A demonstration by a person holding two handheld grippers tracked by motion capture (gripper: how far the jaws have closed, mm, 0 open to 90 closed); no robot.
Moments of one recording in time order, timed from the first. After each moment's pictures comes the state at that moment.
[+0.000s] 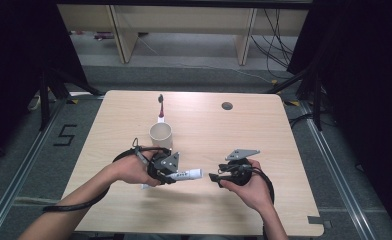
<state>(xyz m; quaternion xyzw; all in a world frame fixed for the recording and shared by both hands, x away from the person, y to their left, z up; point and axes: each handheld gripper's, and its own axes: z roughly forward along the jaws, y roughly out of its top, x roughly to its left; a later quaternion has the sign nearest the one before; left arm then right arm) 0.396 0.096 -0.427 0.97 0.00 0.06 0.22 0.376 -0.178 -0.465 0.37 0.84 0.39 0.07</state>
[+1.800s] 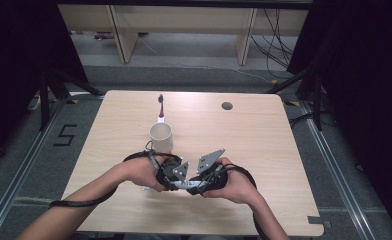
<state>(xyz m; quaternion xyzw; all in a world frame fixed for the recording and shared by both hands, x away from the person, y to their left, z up) 0.386 0.070 -0.437 0.98 -0.05 0.03 0.17 0.378 -0.115 -0.457 0.13 0.92 0.36 -0.02</state>
